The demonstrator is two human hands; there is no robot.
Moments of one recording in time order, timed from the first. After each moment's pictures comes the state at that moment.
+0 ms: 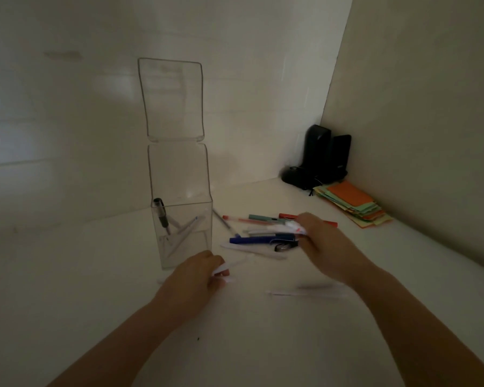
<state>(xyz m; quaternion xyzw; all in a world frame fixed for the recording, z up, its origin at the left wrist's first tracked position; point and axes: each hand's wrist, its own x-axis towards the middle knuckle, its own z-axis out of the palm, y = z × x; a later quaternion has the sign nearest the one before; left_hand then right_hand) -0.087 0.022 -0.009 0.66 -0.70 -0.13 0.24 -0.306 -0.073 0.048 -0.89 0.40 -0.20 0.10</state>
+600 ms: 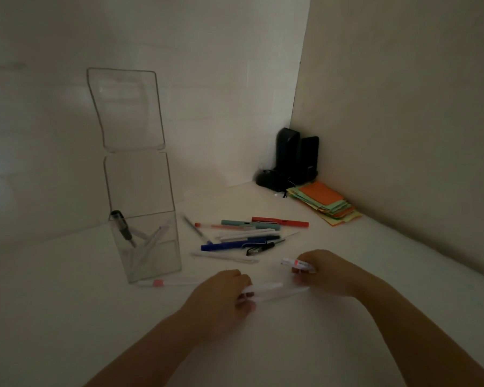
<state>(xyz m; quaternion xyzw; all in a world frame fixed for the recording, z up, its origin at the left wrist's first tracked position) -0.166 0.002 -0.008 0.63 -0.75 -0.14 0.15 -0.364 -0.088 0.024 -0.85 0.48 -0.02 0.20</state>
